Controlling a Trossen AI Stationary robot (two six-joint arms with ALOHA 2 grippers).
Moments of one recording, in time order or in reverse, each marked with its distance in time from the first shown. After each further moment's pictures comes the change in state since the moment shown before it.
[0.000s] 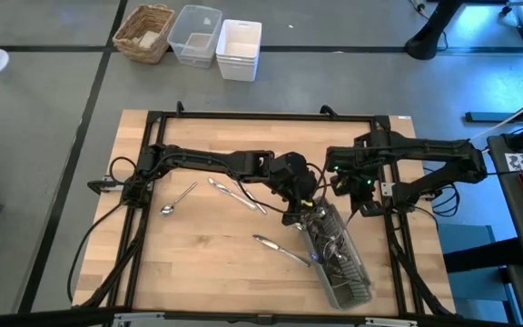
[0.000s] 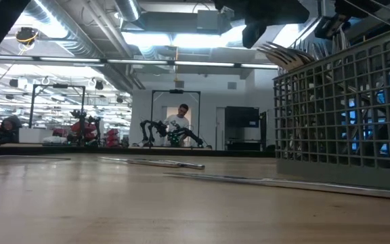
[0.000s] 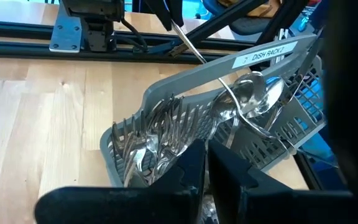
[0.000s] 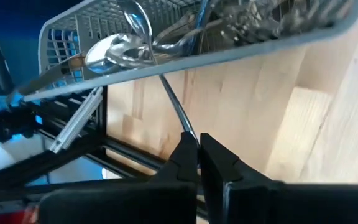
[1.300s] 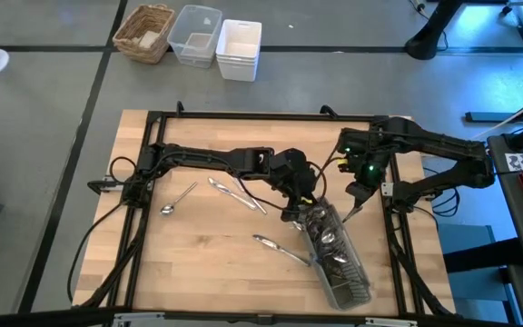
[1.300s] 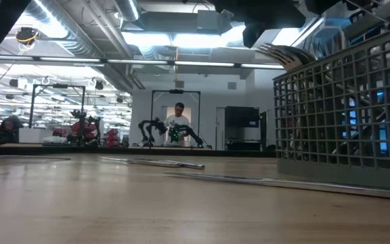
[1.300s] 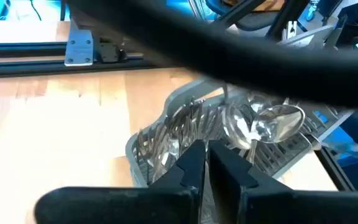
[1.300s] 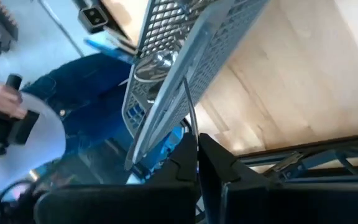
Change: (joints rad) left arm 0.002 0.000 0.000 -0.004 -0.005 0.107; right arm -0.156 -0.094 -0.002 -0.004 -0.213 0.699
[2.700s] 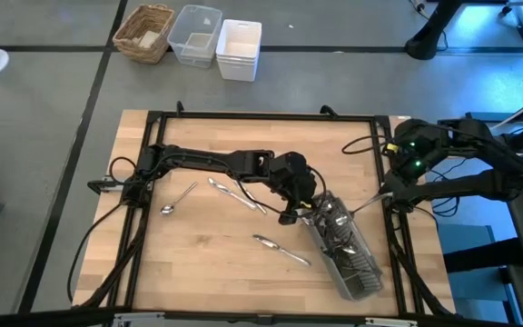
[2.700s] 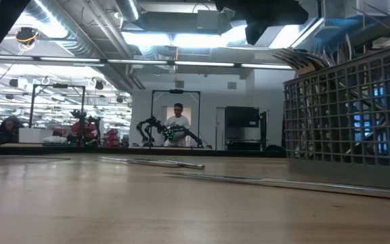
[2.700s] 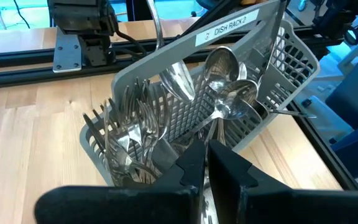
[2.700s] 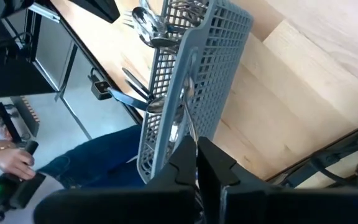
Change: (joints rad) left arm -0.001 0.000 0.000 0.000 0.005 0.057; right arm 0.001 -0.379 0.000 0.001 0.243 0.289
